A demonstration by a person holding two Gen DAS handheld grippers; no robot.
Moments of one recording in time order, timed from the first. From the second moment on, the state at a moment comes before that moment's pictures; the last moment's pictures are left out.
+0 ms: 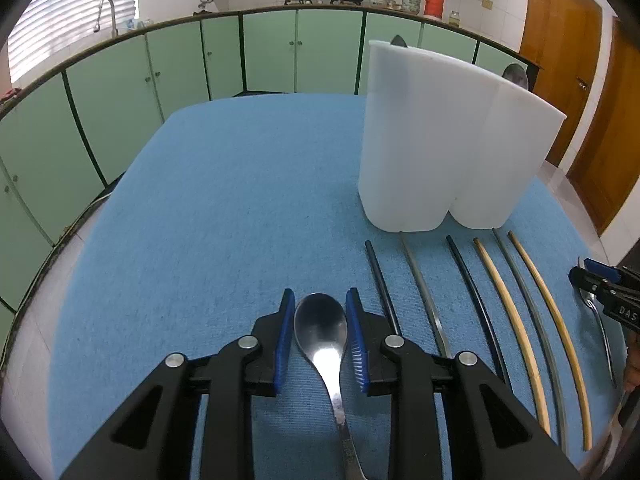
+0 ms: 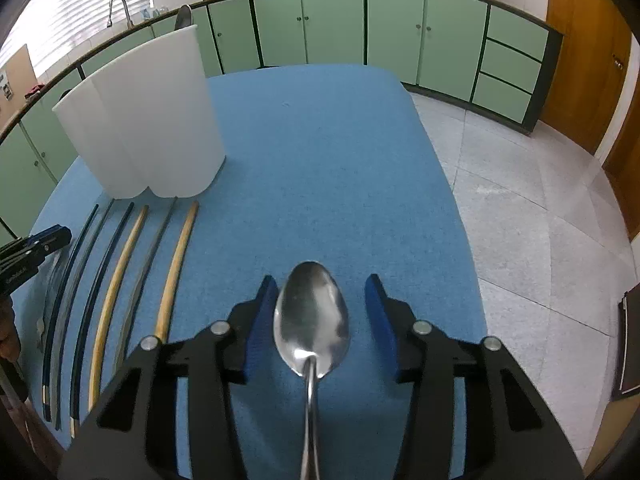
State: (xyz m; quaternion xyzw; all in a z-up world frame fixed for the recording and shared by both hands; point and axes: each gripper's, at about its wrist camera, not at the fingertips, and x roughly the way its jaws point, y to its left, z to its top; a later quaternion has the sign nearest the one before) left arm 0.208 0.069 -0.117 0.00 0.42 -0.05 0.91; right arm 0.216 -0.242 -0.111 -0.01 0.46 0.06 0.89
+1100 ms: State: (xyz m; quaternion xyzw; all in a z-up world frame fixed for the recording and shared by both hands) left arm 0.167 0.092 -0.049 -0.05 0.27 -0.06 0.96; right arm 0.162 -0.238 -0.012 0.03 0.25 0.14 0.96
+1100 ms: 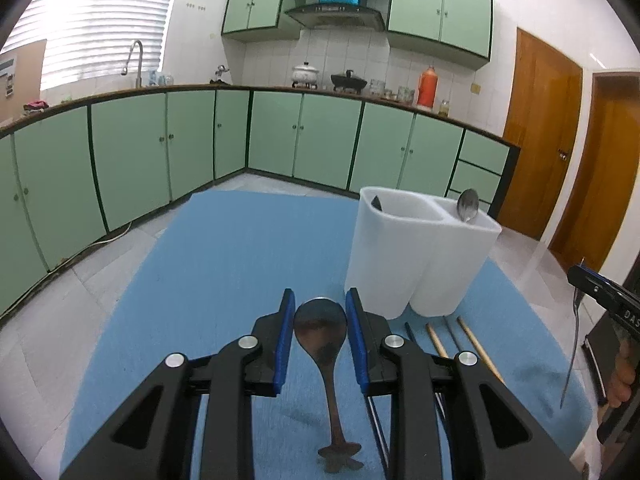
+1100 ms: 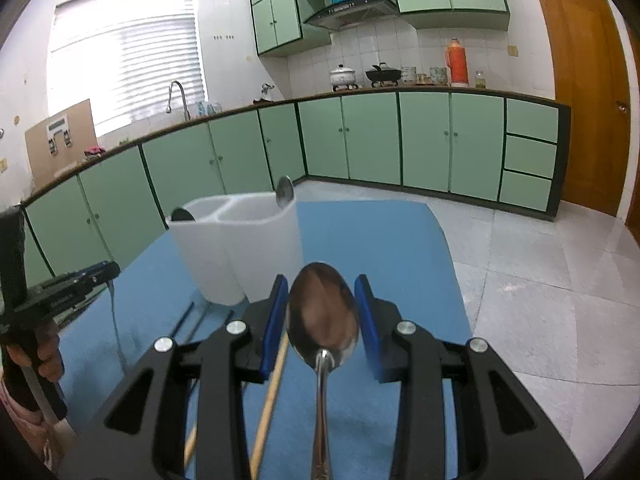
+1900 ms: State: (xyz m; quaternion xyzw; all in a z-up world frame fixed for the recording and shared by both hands) left arm 0.165 0.096 0.002 -0.07 0.19 -0.05 0.98; right arm 0.176 -0.224 0.048 0.04 0.17 0.18 0.97
